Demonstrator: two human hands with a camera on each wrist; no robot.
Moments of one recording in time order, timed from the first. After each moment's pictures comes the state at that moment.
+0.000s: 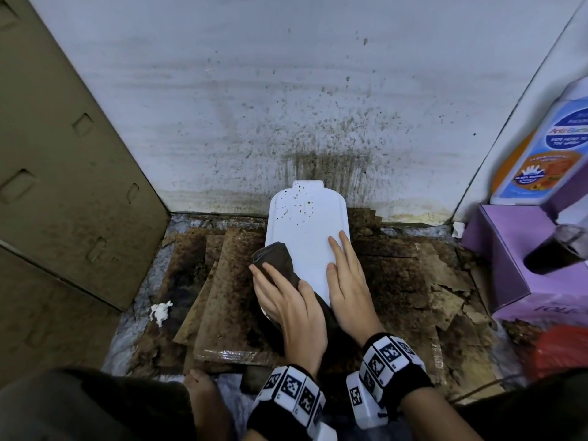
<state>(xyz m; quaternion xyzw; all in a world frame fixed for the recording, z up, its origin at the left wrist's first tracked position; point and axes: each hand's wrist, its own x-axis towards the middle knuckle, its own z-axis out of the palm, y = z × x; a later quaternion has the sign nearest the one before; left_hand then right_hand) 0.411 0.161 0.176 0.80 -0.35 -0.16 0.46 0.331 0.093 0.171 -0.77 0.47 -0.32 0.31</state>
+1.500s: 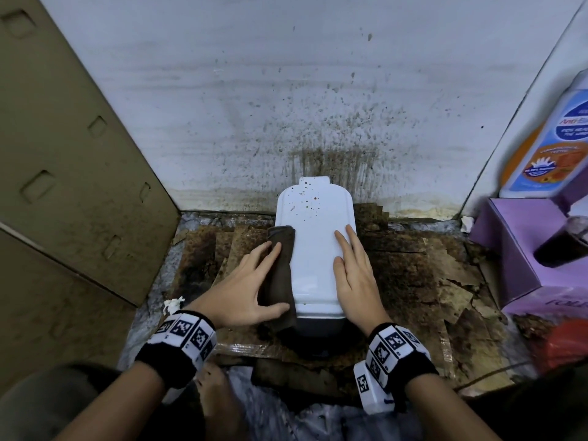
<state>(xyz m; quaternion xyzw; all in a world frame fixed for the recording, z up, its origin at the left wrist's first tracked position) 0.569 0.176 0.224 0.64 -0.71 -0.28 0.08 0.330 0.094 0.171 -0.76 0.47 -0.31 0.32</state>
